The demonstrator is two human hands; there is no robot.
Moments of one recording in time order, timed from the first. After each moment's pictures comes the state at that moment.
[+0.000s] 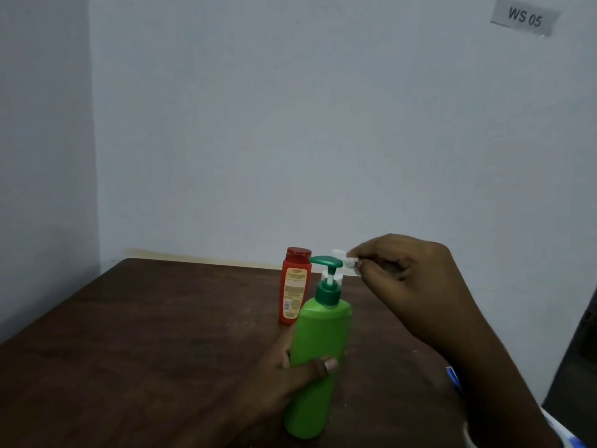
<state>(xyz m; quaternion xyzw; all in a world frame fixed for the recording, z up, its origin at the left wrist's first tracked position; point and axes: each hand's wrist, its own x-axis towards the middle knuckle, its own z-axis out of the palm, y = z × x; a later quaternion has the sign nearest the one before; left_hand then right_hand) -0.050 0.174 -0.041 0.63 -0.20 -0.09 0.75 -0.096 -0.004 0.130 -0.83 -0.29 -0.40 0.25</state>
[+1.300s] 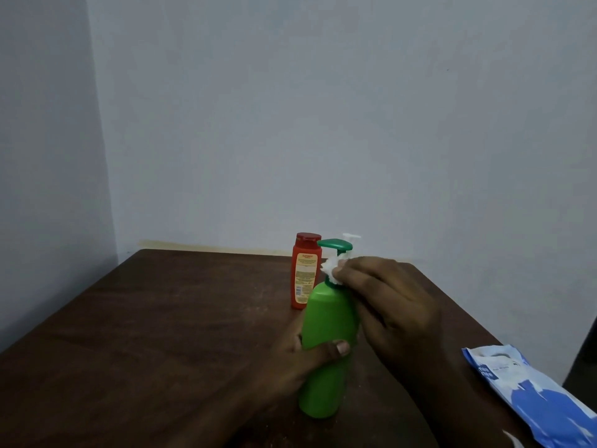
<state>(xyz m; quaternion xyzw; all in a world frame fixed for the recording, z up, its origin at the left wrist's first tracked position) -0.051 0.173 -0.042 0.63 -0.20 -0.06 0.75 -0.086 0.011 0.055 -0.74 -0.37 -0.53 0.21</state>
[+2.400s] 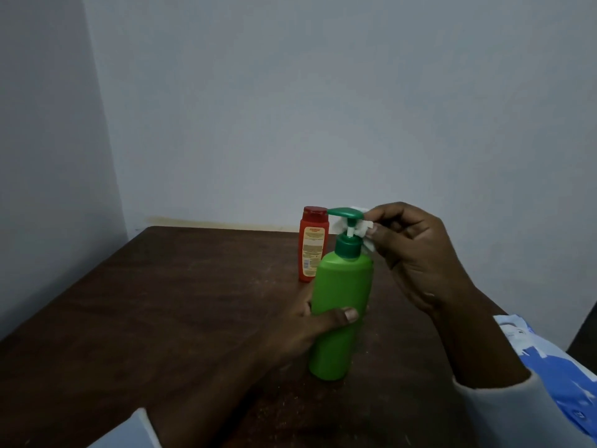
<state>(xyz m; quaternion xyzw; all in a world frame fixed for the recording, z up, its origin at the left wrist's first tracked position) -0.046 0.179 -0.042 0.66 -0.21 -0.11 0.72 -0.051 0.003 0.073 -0.59 -0.30 -0.16 0.73</state>
